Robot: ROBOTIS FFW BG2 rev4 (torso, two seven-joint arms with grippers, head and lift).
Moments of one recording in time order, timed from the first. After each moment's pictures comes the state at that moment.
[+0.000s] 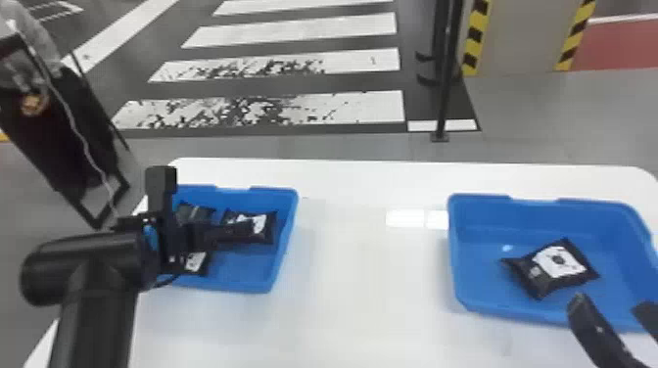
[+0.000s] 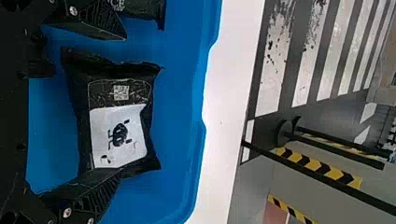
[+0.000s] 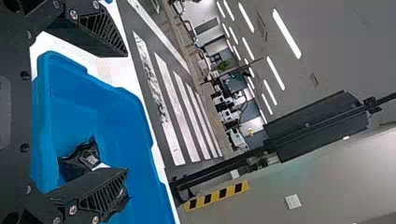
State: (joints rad) left arm -0.19 0.20 0.31 -1.55 -0.07 0.96 -0.64; right arm 0.80 -0.05 -0.15 -2.18 -0.51 0.02 0.37
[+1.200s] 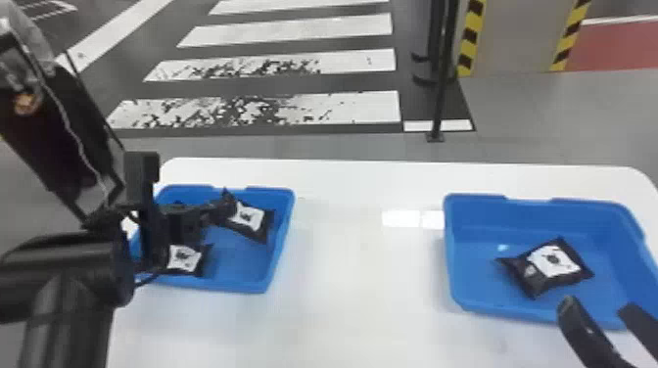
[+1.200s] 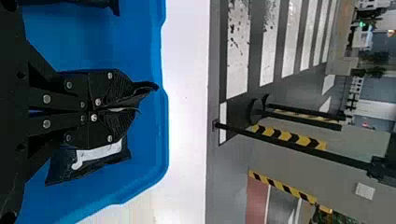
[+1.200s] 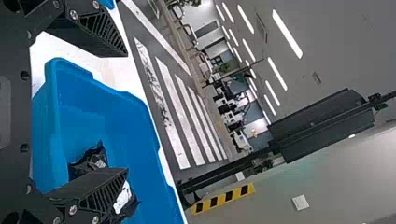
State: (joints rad) left arm -0.09 0.21 0.31 -1.77 -0.05 0.88 -0.71; right arm 0.80 -0.06 -0.15 -2.17 -0.54 0.03 0.38
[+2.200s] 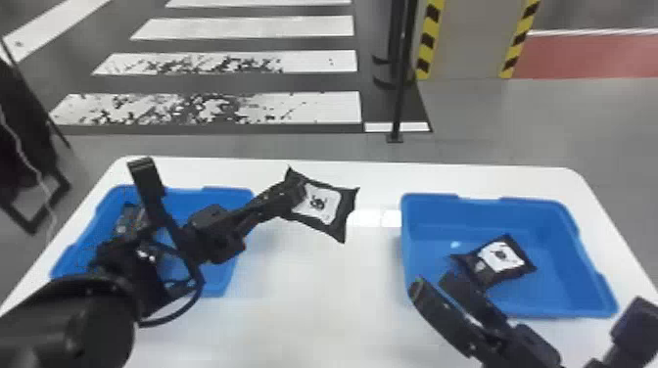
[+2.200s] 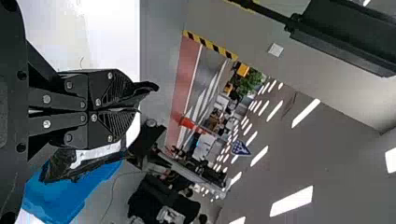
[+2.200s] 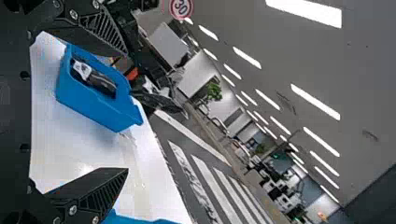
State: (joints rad) left arm 0.10 0.16 0.13 -1.95 0.49 0.67 -0.75; right arm 0.62 -0.09 -0.06 -2.20 -0.72 0.45 0.58
